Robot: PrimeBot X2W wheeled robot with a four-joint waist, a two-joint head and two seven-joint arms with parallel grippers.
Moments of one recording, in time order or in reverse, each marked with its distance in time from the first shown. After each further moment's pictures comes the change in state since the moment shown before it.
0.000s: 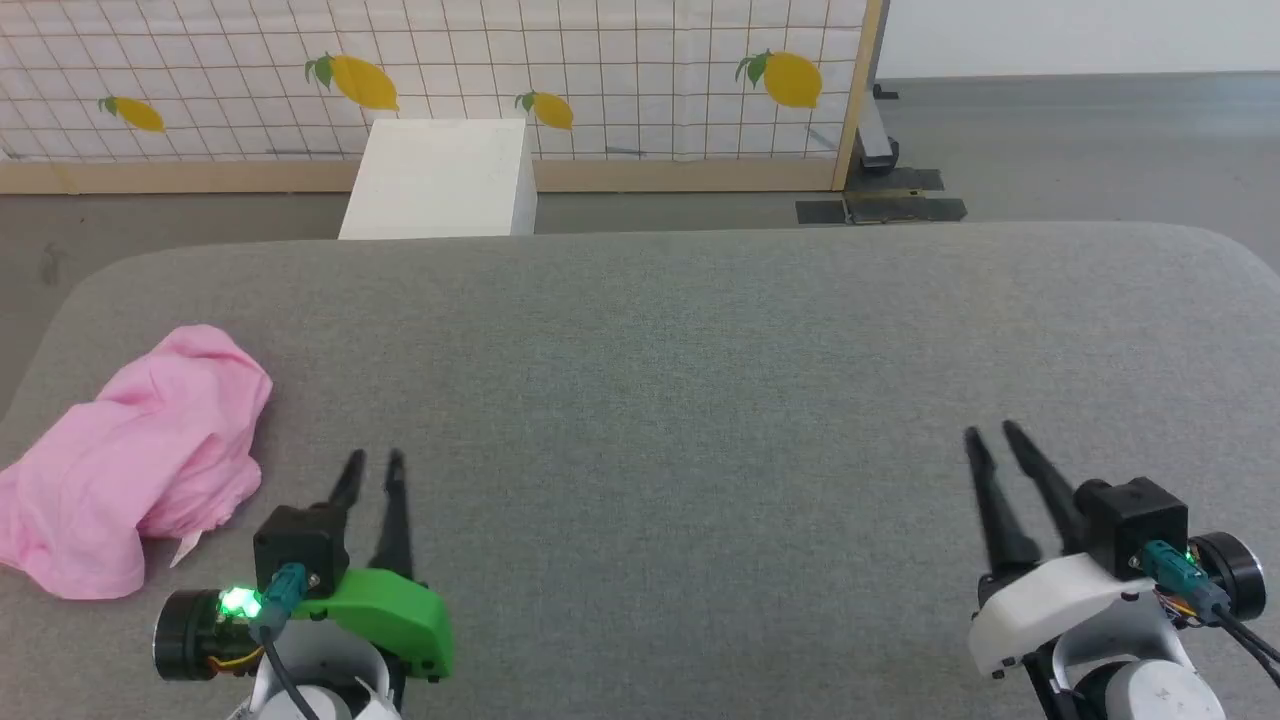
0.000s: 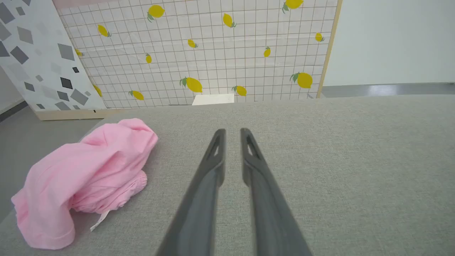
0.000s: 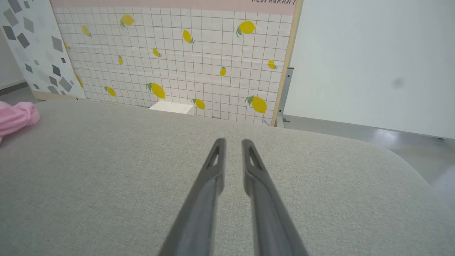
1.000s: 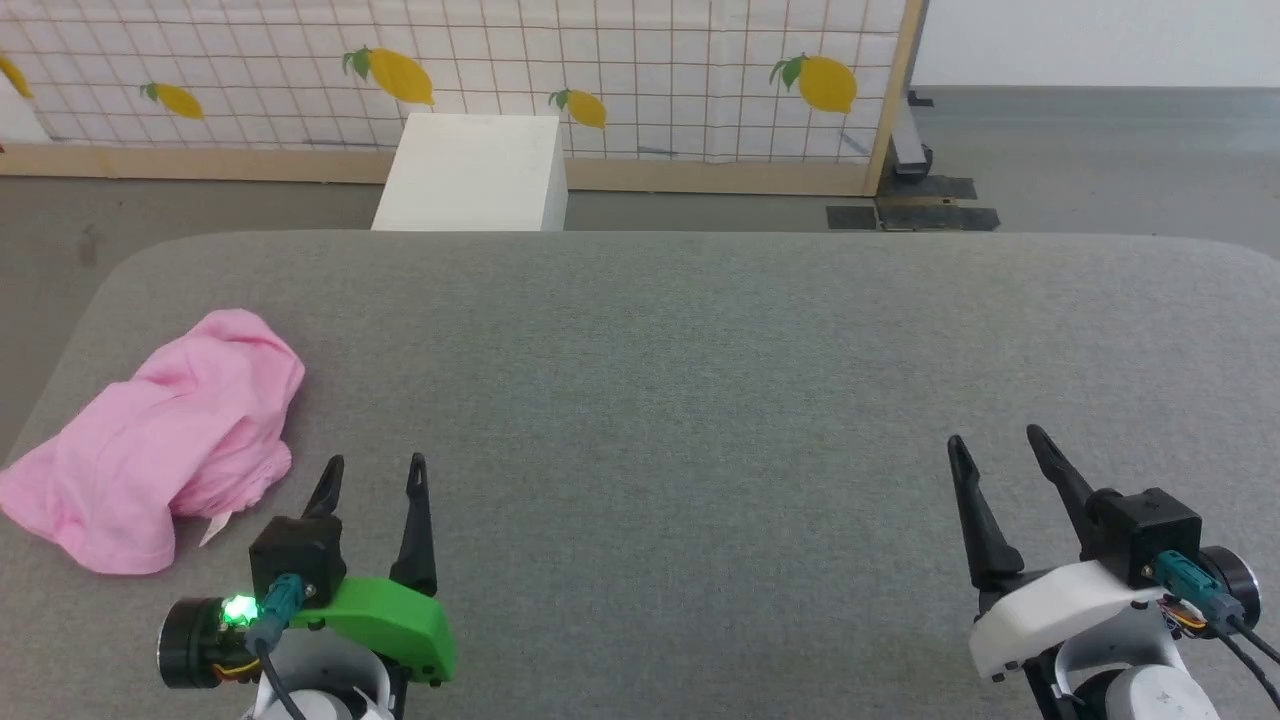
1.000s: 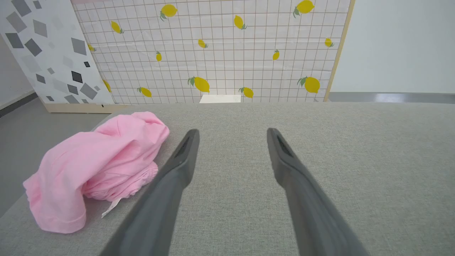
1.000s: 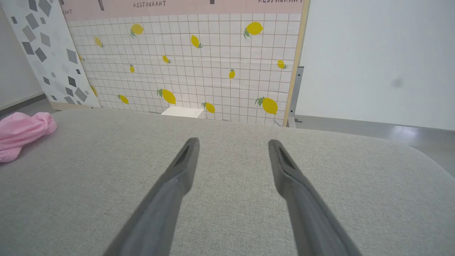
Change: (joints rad) left arm 0.000 0.000 -0.002 0.032 -0.027 0.004 -0.046; right arm 0.000 0.000 -0.005 0.042 0.061 0.000 -0.047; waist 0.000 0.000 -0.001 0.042
